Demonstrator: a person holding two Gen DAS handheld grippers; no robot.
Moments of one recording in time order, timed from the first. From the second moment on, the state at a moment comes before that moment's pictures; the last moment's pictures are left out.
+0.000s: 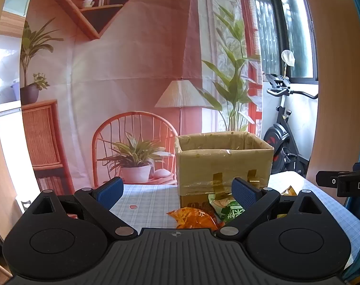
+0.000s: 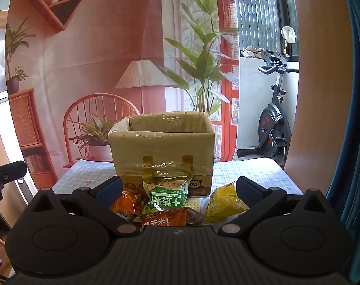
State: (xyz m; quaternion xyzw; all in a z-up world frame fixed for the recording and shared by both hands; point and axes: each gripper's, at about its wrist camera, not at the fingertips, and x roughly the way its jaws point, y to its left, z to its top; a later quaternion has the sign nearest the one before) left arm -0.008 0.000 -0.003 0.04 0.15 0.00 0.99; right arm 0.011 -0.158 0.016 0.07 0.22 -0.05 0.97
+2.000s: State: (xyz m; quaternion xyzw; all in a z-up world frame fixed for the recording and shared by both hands) left arm -0.004 -0.003 -0.010 0.03 0.17 0.00 0.99; right arm 0.011 -0.158 0.011 0.07 0.23 -0.05 0.97
